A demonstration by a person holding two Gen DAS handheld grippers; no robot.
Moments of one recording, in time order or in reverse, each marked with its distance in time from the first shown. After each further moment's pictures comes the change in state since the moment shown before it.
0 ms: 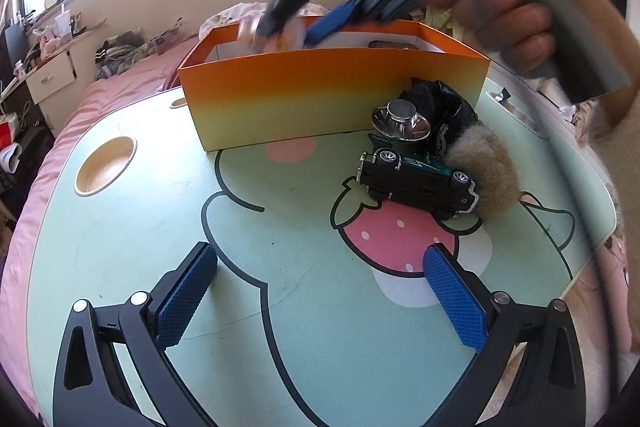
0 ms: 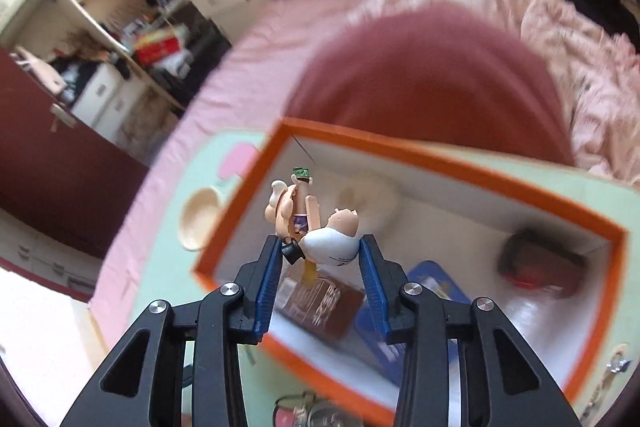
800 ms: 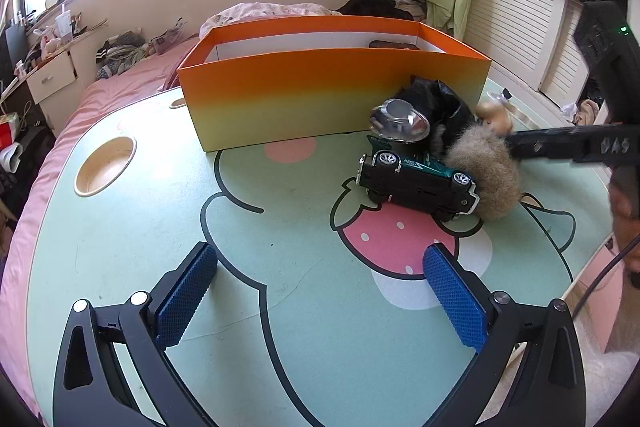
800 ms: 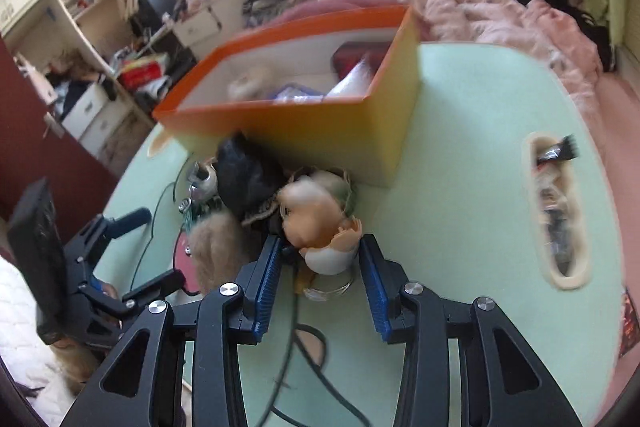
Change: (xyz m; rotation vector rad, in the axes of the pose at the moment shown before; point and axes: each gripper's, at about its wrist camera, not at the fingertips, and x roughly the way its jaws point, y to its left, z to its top) left arm 0.000 0.003 0.001 0.002 0.001 0.001; right arm -0.063 -0.058 -0.181 0.032 -0.143 -0.102
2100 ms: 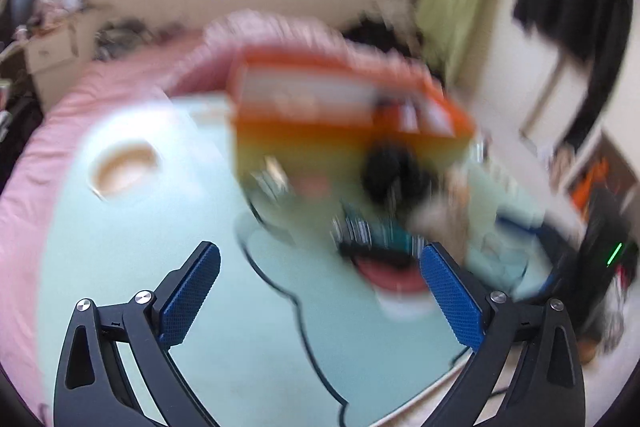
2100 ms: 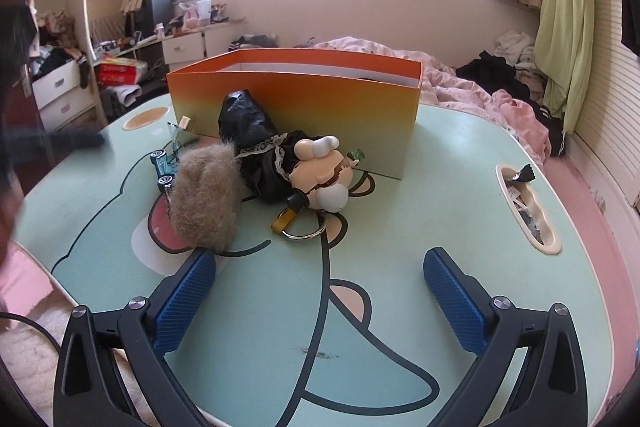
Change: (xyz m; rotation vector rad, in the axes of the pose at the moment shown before) left arm -0.053 0.050 0.035 -0.131 -0.103 -0.091; right arm 0.003 0.048 -0.067 -0.191 -0.274 -0.272
